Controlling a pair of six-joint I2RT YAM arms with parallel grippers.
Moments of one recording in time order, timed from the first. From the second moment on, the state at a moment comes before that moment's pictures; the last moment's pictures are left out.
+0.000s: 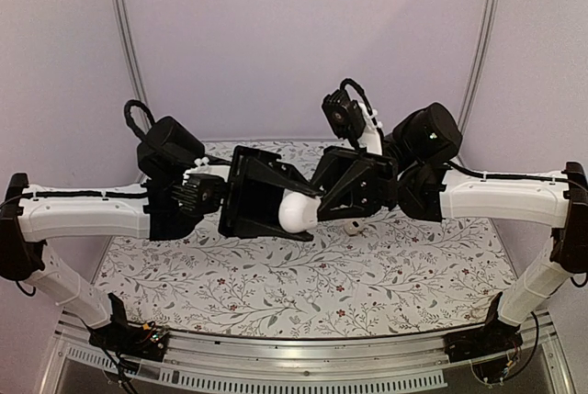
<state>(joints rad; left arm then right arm) -1.10 1.45 1.06 0.93 1.04 0.42 1.01 1.57 1.19 1.07 -1.34 0.94</state>
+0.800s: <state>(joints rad) -1.03 1.12 0.84 0.60 0.37 0.34 0.73 1.42 1.09 0.61 -1.16 0.70</state>
